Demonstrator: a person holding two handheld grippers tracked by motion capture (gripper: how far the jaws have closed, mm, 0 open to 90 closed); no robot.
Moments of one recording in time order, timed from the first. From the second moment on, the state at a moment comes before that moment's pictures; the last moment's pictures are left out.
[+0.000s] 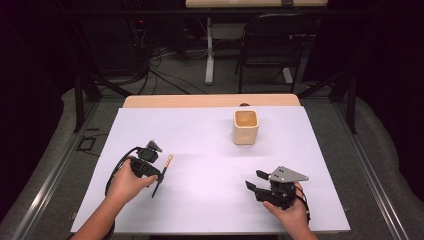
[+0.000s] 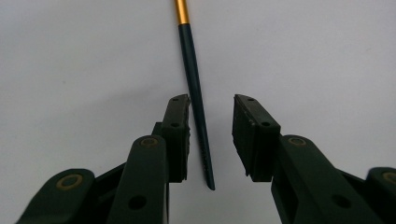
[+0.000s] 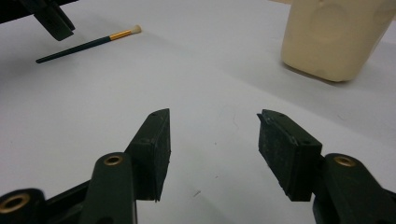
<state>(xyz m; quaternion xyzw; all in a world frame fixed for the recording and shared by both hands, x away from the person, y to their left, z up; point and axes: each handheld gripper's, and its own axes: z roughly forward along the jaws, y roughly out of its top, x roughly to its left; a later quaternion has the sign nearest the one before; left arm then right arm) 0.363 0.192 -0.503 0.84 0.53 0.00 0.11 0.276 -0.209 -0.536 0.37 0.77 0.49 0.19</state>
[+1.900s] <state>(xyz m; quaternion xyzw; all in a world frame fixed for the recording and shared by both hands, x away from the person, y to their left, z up) 0.367 0.189 -0.525 0.84 0.54 -0.02 0.06 0.276 -0.209 -0.537 0.37 0.77 0.48 0.18</state>
